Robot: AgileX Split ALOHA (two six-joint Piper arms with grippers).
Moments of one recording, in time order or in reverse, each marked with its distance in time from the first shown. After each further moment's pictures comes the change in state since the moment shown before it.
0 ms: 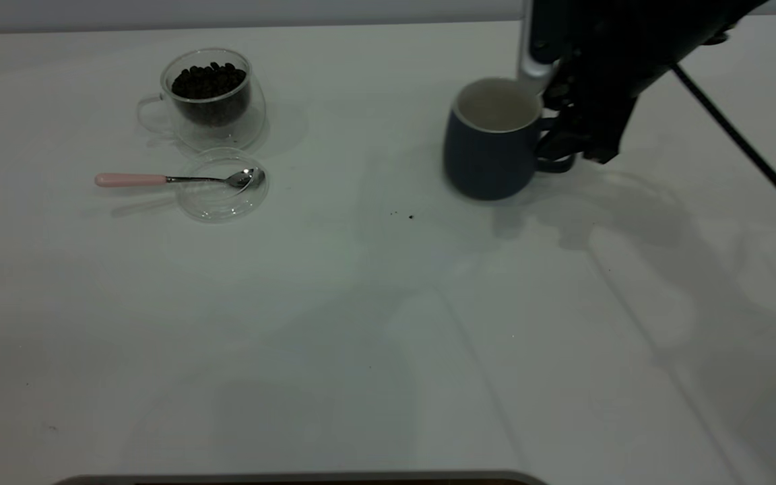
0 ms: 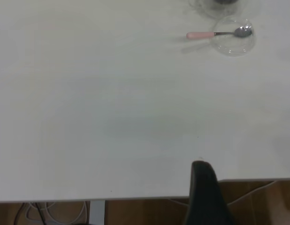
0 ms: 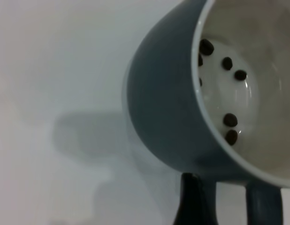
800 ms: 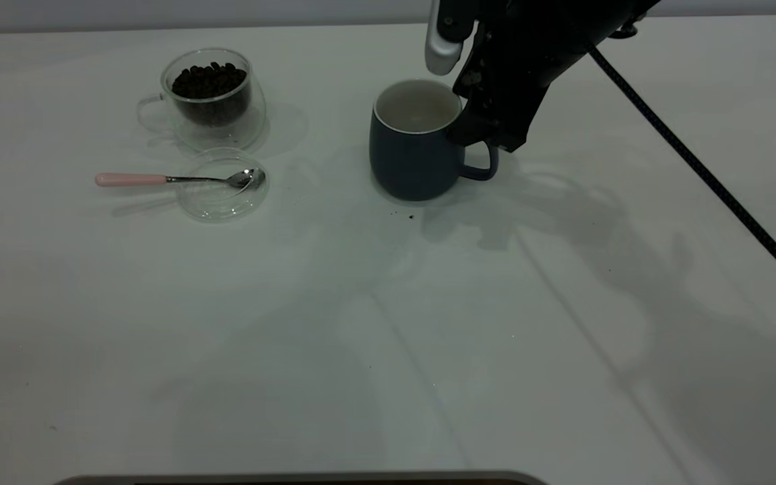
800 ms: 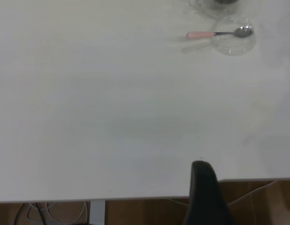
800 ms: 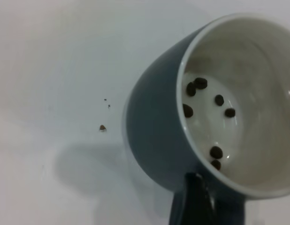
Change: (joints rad) left arm 0.000 0.000 0.000 0.000 0.000 0.002; right arm 0.109 0.013 -0.092 0.134 0.037 0.014
